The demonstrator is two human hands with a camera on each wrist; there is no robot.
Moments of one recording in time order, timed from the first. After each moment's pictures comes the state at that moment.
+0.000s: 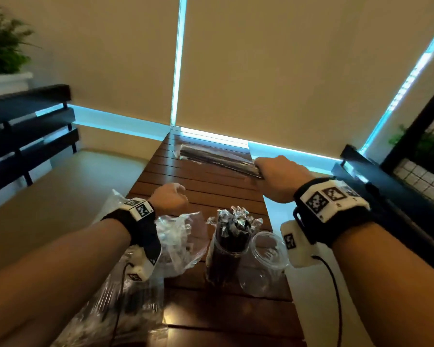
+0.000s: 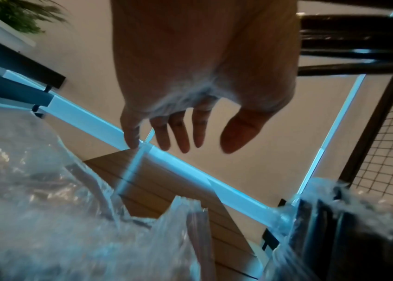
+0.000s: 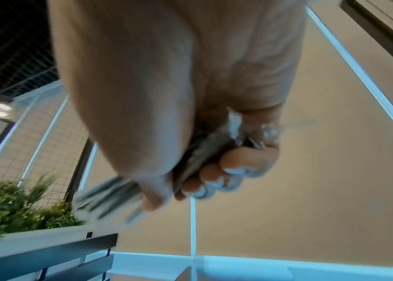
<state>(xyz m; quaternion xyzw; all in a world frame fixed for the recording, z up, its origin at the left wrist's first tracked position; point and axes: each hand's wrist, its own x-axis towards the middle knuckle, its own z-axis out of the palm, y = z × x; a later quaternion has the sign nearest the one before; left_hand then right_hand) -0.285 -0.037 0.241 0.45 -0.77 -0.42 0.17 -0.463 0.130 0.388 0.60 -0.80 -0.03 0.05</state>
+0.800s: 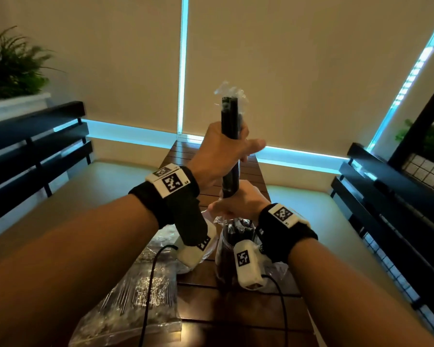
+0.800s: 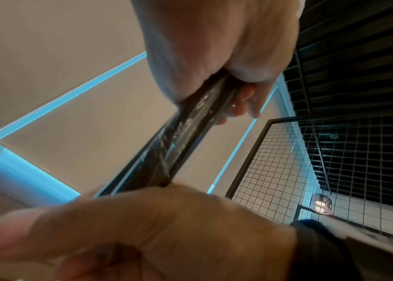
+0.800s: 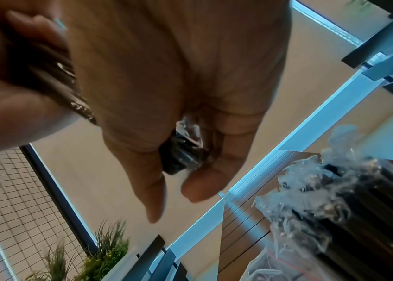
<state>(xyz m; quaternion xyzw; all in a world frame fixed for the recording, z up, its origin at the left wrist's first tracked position) -0.317 0.070 0.392 0.15 -0.72 -0.50 0.46 -0.423 0.110 0.317 0.54 -0.74 0.32 -0.26</state>
